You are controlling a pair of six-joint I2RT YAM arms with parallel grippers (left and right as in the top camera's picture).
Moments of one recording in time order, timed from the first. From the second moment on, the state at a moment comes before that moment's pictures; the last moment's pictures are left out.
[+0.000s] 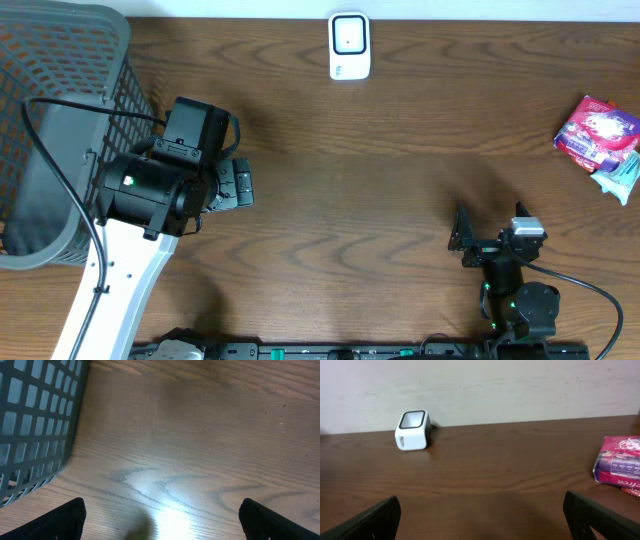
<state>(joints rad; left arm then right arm) -0.31 1.27 1.43 -1.37 -0.19 -0.41 0.04 0.01 0.01 -0.07 0.00 0.09</state>
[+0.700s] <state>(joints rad) -0.30 1.21 1.39 -1.35 -0.19 -0.44 0.04 0.01 0.01 -0.07 0.00 0.09</state>
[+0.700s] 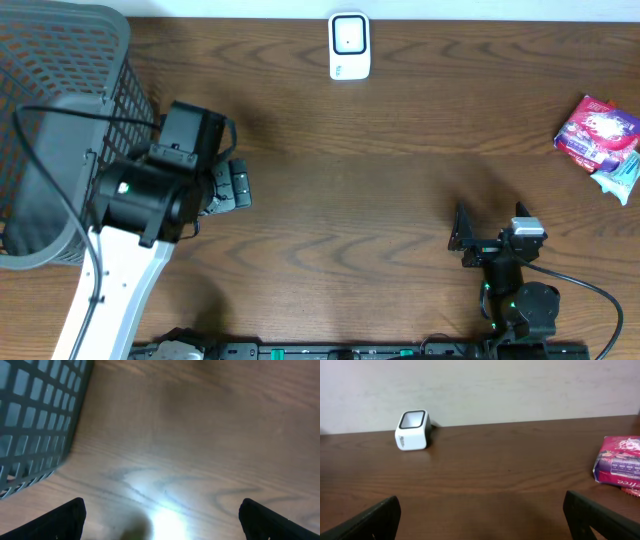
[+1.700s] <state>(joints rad) -0.13 0.11 0.27 -0.39 -0.04 -0.21 0.04 0.01 0.01 -0.07 0.00 0.09</state>
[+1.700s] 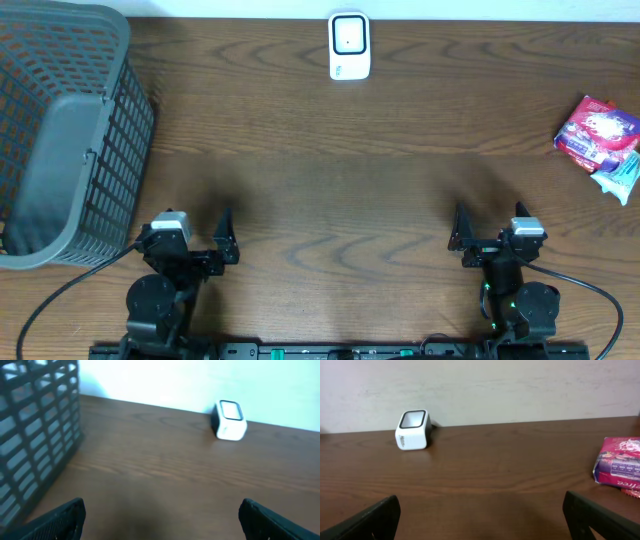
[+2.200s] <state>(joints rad) -0.02 0.01 0.06 -0.06 0.12 -0.07 0.04 0.01 0.01 -0.07 0.00 0.09</state>
